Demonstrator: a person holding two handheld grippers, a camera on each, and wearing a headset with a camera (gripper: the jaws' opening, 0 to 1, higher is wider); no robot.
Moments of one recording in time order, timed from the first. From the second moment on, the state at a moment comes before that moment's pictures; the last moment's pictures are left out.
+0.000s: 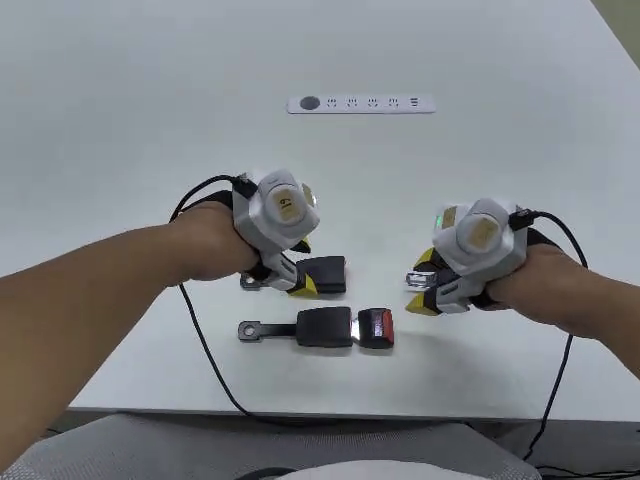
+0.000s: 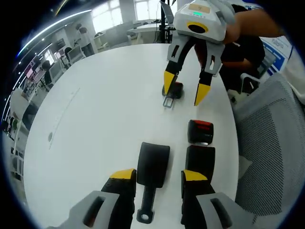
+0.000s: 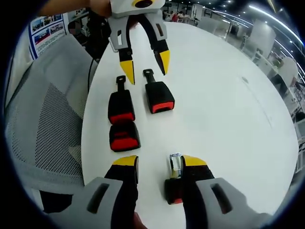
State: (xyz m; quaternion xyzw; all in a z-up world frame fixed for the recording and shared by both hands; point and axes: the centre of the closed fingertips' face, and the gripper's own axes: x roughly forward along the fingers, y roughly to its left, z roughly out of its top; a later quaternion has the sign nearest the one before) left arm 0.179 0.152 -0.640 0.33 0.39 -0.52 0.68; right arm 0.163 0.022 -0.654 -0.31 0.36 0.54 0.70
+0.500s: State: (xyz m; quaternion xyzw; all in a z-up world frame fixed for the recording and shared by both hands) left arm 0.195 0.157 -0.669 0.35 0.40 -0.53 0.66; right arm 0.188 -0.024 -0.669 -0.32 0.39 0.51 0.70
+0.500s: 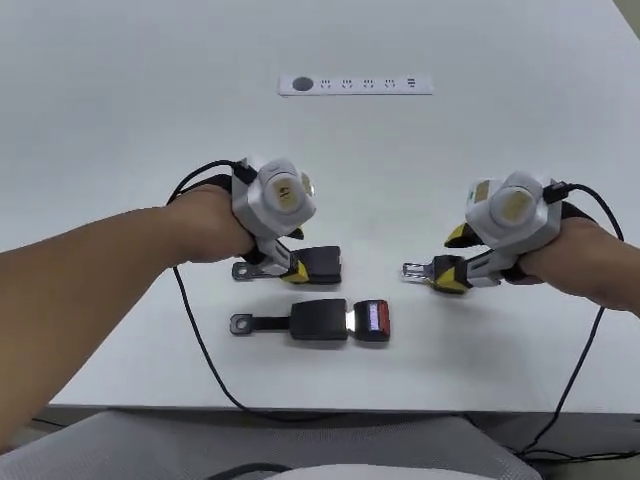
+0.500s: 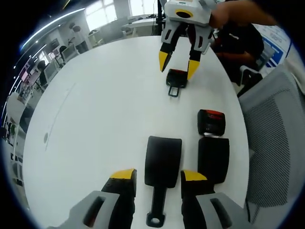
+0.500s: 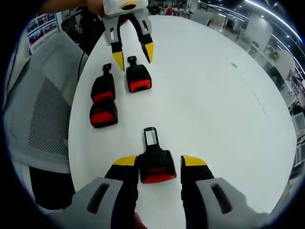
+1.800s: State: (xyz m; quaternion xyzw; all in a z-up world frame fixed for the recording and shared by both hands) left arm 0.186 0.157 -0.693 0.39 0.41 -0.57 0.60; right arm 0.184 -0.024 -0.693 -0.33 0.40 0.55 0.66
